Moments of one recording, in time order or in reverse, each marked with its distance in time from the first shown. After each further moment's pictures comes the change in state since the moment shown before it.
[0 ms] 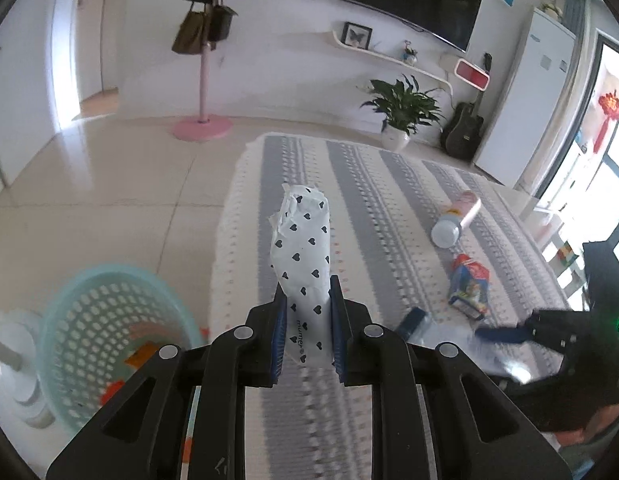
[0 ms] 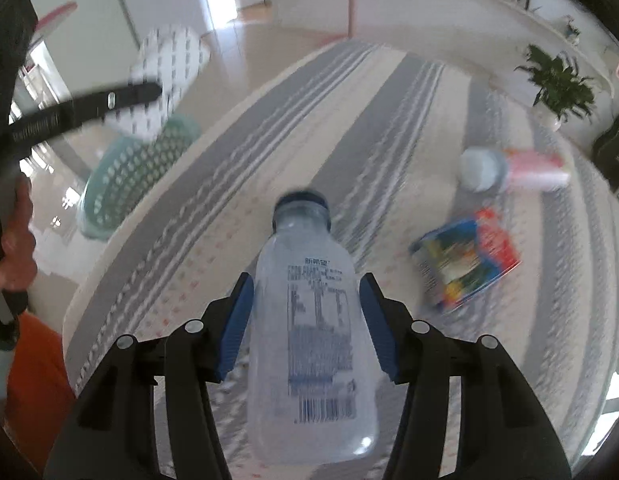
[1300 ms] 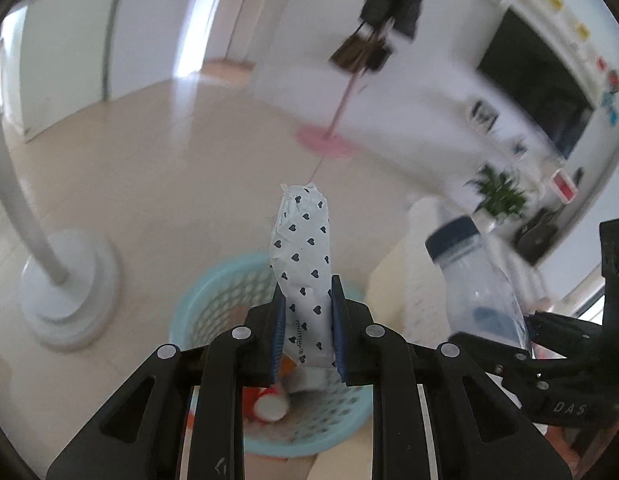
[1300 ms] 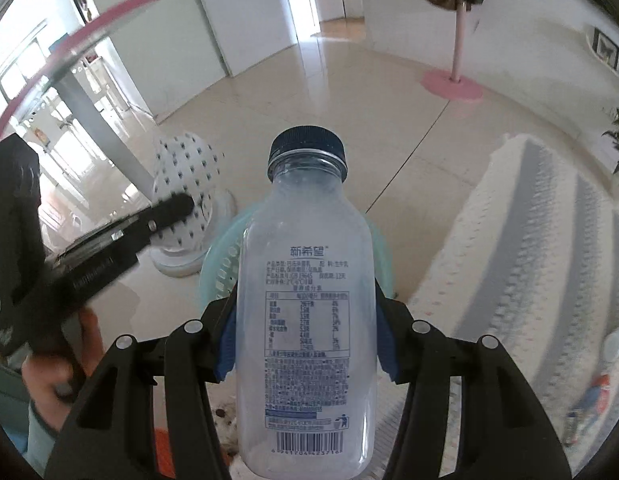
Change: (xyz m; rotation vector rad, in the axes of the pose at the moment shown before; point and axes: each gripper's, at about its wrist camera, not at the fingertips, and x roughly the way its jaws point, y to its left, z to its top) left arm -0.085 0.217 -0.030 -0.425 -0.072 0.203; right arm 0.042 0.202 0.157 -0.122 -0.052 0.213
